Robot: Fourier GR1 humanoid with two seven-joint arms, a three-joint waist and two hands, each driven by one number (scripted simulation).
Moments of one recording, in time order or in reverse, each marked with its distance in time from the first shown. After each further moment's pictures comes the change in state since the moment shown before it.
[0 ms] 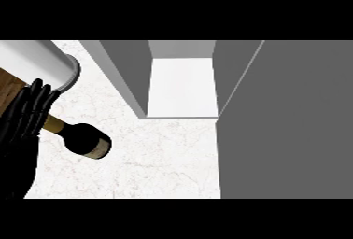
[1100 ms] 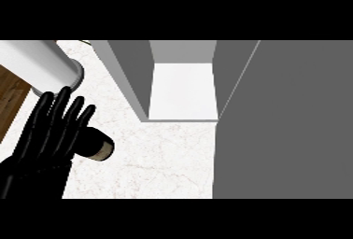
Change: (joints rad) left arm -0.005 -0.128 -0.222 -0.203 0.165 0.103 0.387; right arm 0.128 -0.070 0.124 -0.299 -0.220 0.191 0.302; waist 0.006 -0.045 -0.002
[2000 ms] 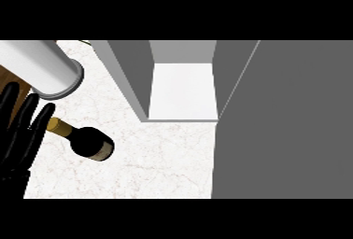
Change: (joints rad) left arm -0.080 0.038 0.081 -0.147 -0.070 0.137 0.254; right arm -0.112 0.024 -0.007 -0.018 0.009 -0.048 0.154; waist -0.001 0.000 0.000
